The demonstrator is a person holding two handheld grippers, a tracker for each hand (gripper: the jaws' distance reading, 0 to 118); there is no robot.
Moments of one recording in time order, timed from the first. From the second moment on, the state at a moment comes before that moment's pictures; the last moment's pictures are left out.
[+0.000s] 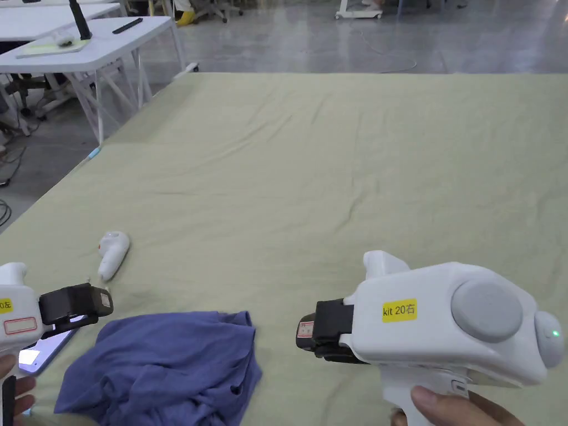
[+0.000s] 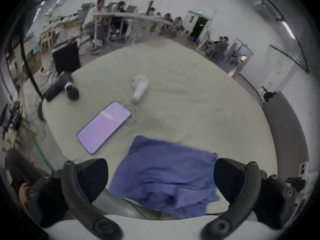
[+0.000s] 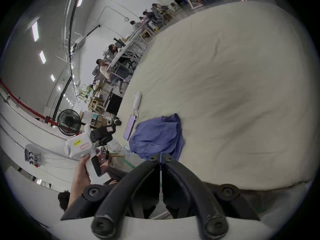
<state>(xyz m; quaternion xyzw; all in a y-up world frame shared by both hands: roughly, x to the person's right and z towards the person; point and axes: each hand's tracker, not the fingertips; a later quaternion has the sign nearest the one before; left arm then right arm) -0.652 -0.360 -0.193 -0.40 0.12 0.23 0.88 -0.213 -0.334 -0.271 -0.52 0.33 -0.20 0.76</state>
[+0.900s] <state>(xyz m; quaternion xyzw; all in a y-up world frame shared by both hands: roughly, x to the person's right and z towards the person) -0.259 -0.172 -0.129 -0.13 -0.01 0.02 0.99 0.016 -0.147 -0.118 -0.09 0.03 0.00 1.00</state>
